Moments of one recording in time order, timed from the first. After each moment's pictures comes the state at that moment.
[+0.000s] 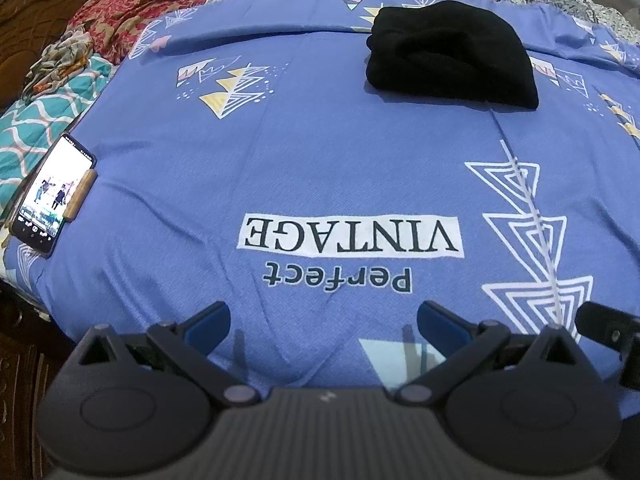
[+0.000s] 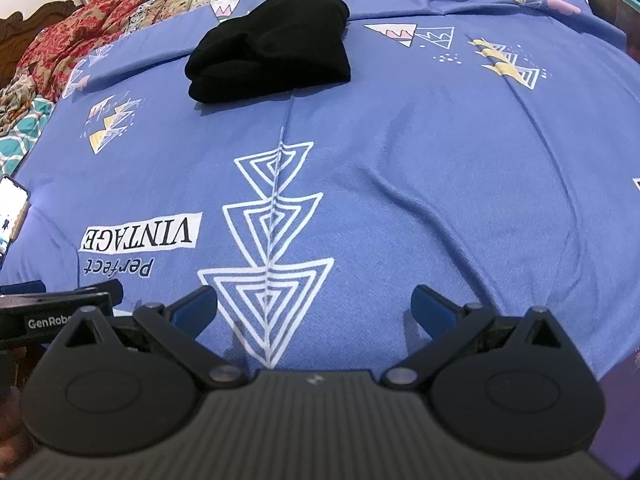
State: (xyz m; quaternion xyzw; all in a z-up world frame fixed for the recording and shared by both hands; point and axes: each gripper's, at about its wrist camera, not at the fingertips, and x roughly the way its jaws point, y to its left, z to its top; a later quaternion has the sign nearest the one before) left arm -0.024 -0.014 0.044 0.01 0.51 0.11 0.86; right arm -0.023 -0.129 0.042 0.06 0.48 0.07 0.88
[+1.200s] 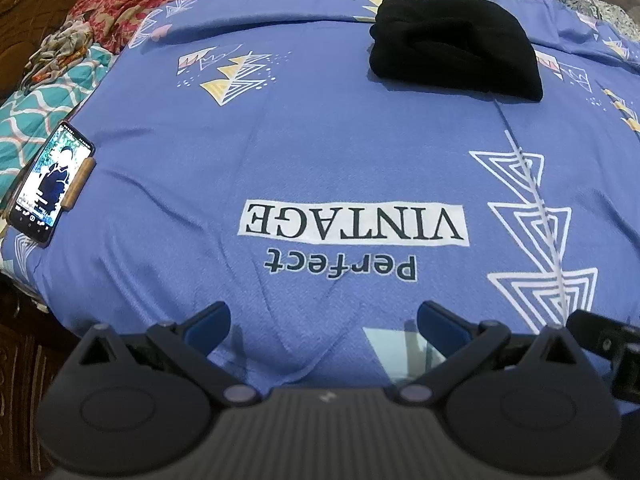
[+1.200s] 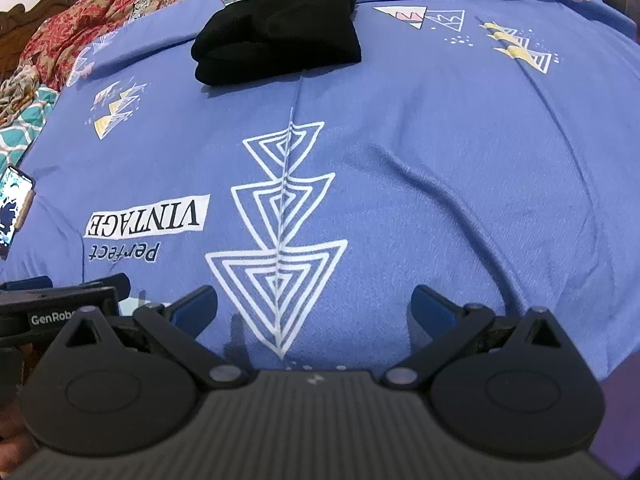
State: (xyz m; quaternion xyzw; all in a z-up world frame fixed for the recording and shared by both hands) left arm -0.024 -0.010 0.039 0.00 0.52 0.11 0.85; right arm -0.023 -0.120 0.037 0.06 0.49 0.08 0.86
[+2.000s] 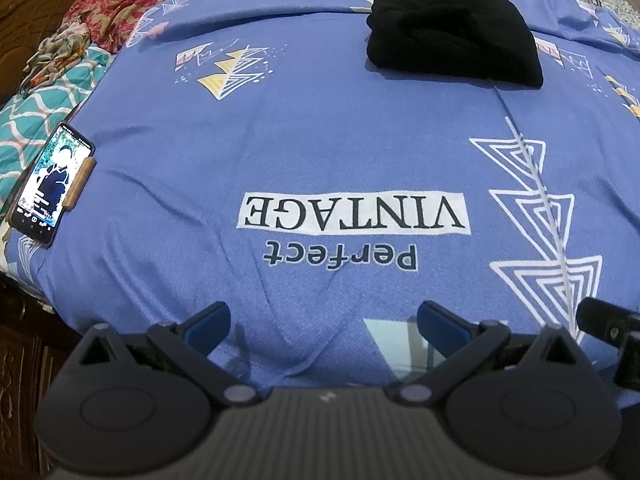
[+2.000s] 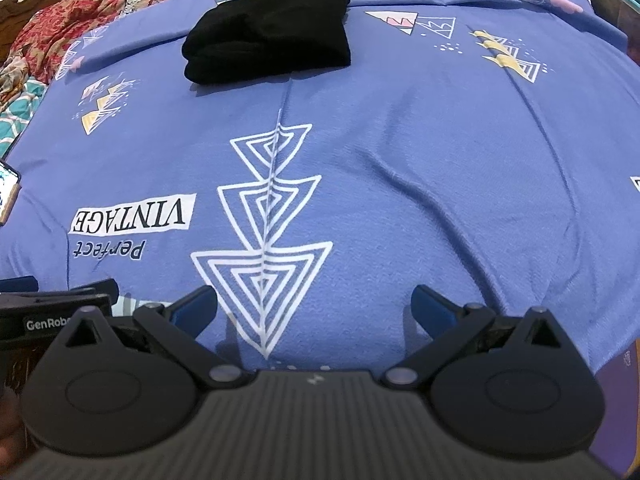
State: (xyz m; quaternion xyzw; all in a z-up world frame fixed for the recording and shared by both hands) left arm -0.024 -0.014 0.036 0.01 0.53 0.11 0.84; right arm -0.023 -0.121 0.038 0.04 0.49 0.06 0.87
